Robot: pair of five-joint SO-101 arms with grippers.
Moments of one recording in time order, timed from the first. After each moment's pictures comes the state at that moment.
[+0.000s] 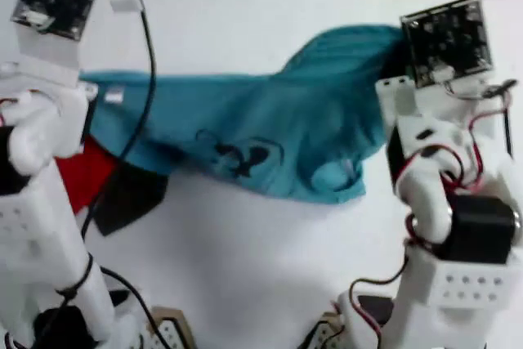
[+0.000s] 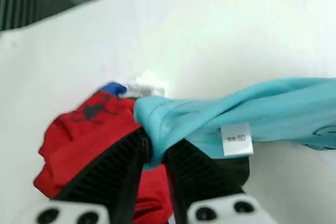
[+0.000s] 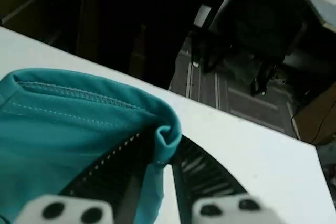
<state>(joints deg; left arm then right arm) -16.4 -24.4 -26.2 101.4 -21.6 0.1 -42.4 -2.4 70.2 23.1</state>
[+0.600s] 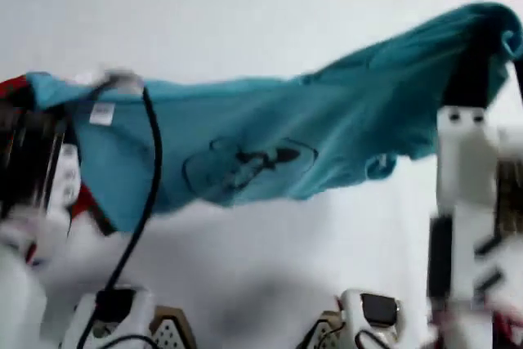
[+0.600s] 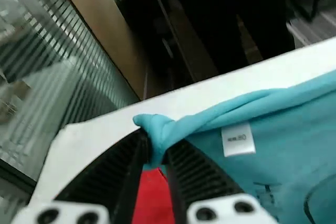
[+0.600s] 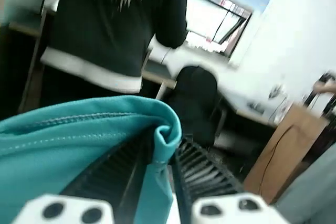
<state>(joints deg) -11.6 -43.9 -32.6 101.4 -21.3 5.4 -45.3 -31.2 76.0 23.1</state>
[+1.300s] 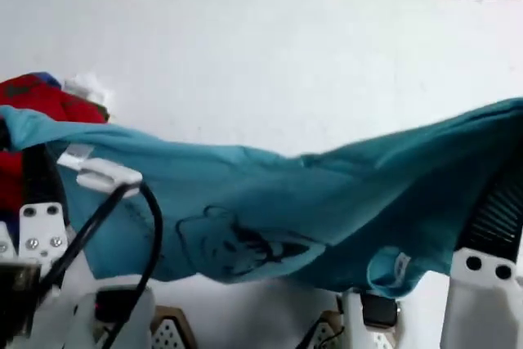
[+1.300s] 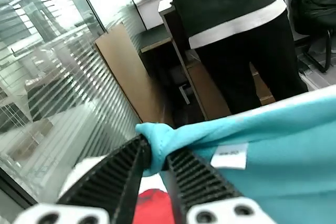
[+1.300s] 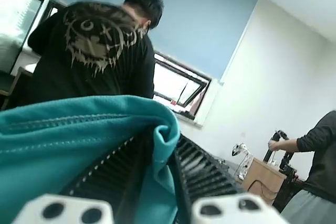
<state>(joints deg) -11.6 -50.4 -30.5 99.8 -21.3 5.9 -52.1 -38.1 78.3 25.8</state>
